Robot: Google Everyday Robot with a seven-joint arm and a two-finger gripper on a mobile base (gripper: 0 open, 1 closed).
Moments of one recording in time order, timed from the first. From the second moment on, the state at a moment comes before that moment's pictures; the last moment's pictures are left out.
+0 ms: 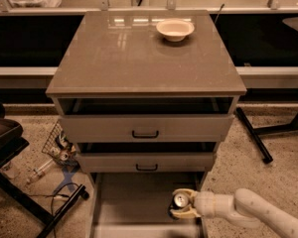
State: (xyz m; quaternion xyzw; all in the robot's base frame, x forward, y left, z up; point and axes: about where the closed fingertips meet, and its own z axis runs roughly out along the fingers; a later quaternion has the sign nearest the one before) arm 0.465 -0.115 0.368 -0.50 0.63 0.37 0.47
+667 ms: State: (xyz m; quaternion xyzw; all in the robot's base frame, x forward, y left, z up) arm 0.471 -0.157 0.473 -0.47 0.66 0.32 0.49
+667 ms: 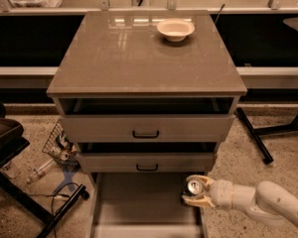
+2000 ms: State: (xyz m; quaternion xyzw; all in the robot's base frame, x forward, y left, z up) arm 0.486 -0.174 0.623 -0.47 0.69 0.29 0.47
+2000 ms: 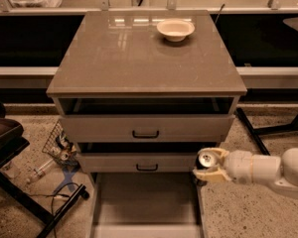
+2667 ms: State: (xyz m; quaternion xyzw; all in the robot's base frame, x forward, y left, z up) arm 0.499 -0.198 0.729 -0.44 0.72 0.28 0.46
